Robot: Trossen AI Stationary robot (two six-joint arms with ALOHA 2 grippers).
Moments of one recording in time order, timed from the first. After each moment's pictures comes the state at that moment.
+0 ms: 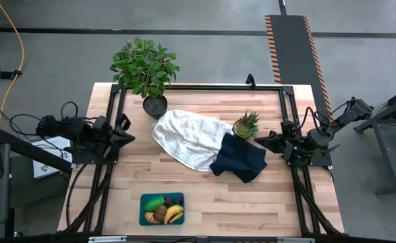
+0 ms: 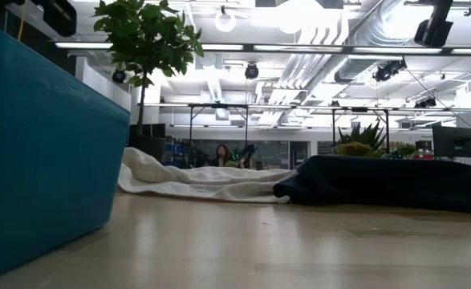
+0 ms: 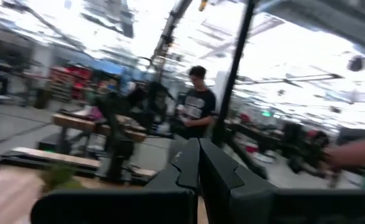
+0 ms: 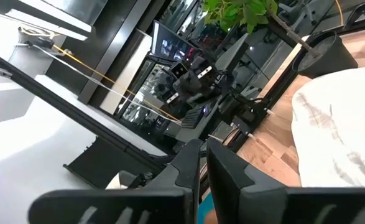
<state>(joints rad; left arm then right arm) -0.20 0.07 0.25 0.13 -0.16 -0.22 0.58 0.50 0.36 0.30 0.68 0.86</state>
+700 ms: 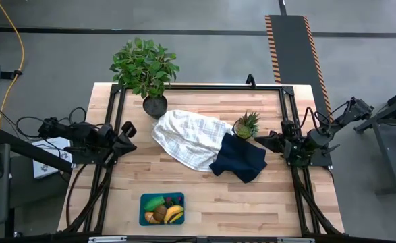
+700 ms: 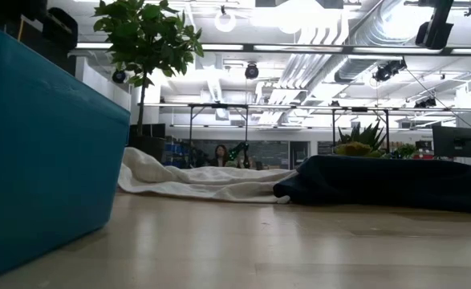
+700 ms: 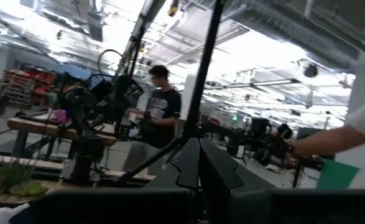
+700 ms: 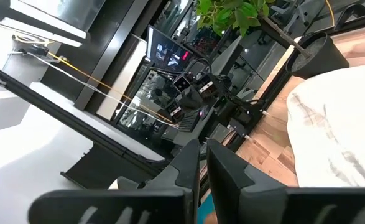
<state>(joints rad) -0.20 0.01 0.07 0.31 -0.02 -0.25 0.58 0.50 0.36 0.29 0.71 0.89</state>
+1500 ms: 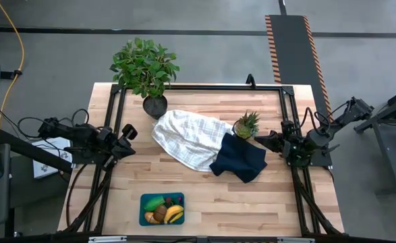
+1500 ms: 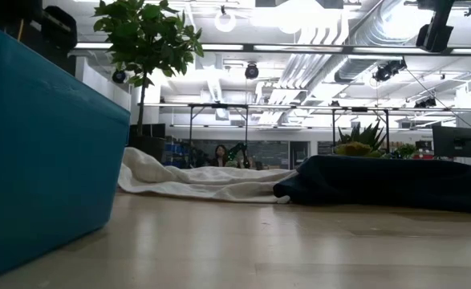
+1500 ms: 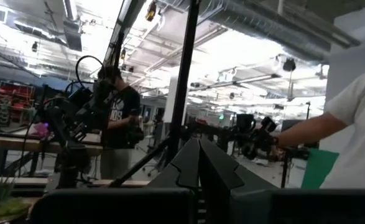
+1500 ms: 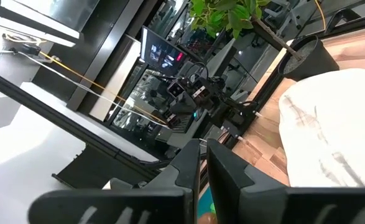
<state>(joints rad) -0.20 0.01 0.01 0.41 0.06 -0.19 0.58 0.50 0.36 0.27 0.73 0.89</state>
